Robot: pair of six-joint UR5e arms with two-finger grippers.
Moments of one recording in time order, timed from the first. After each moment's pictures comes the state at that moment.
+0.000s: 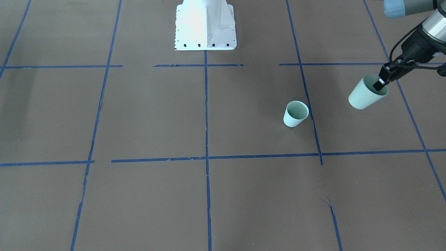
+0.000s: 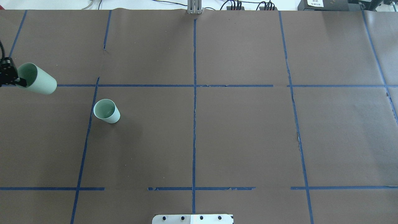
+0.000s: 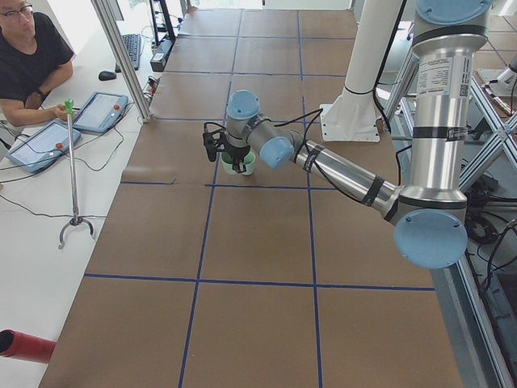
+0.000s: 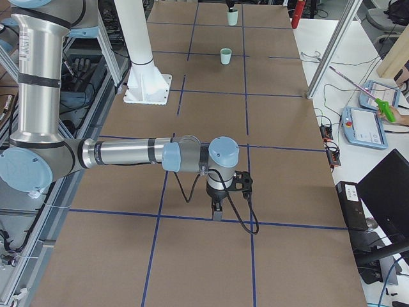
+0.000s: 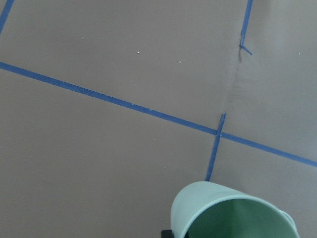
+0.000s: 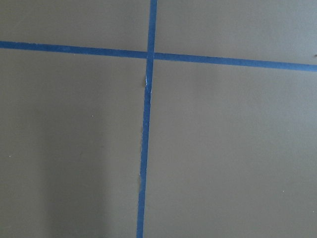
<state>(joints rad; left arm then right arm) -1.12 -1.60 -2.02 -1.85 -2.33 -1.22 1.55 -1.70 1.79 -1.68 2.25 -0.04</state>
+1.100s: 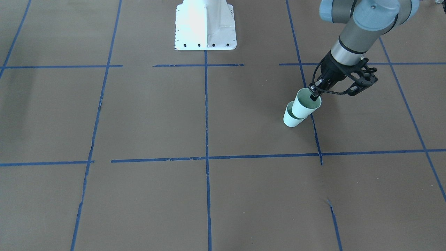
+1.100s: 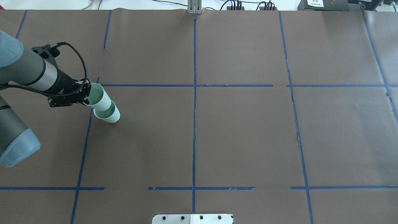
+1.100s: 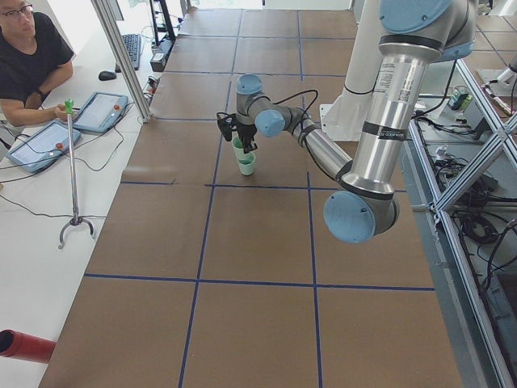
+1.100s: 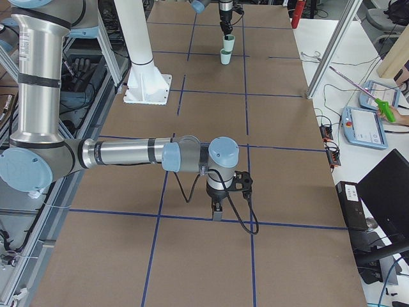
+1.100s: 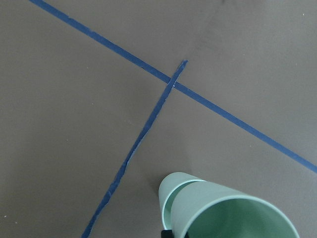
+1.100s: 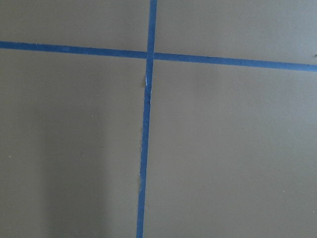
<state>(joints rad) -0.82 -1.81 -1.98 -1.67 -2.08 -1.50 1.55 -1.70 1.79 -1.68 2.26 -0.04</state>
